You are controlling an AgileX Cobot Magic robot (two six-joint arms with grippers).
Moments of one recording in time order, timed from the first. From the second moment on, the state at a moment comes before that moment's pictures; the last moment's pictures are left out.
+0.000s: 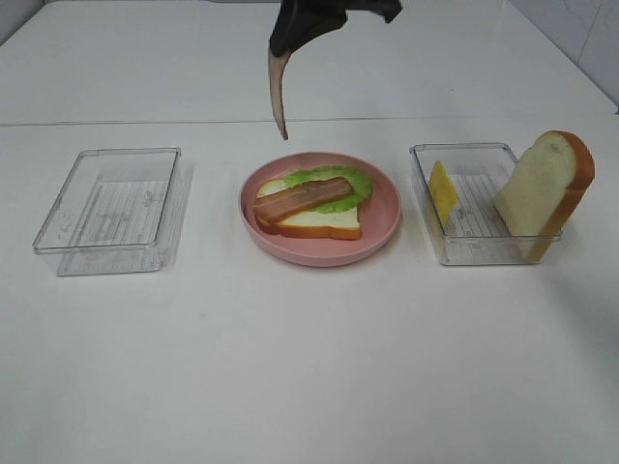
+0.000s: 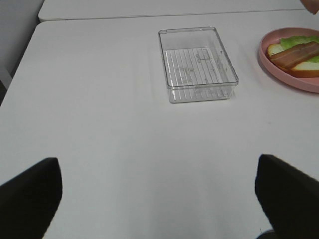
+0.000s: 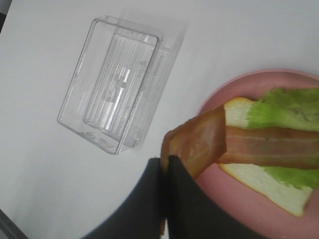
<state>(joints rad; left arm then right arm) -0.06 0.00 -0.52 0.06 1.08 -0.05 0.46 2.18 -2.21 0.38 1.15 0.01</state>
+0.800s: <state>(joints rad) -0.06 0.00 -0.52 0.06 1.08 -0.05 0.48 2.37 -2.21 0.18 1.13 0.04</state>
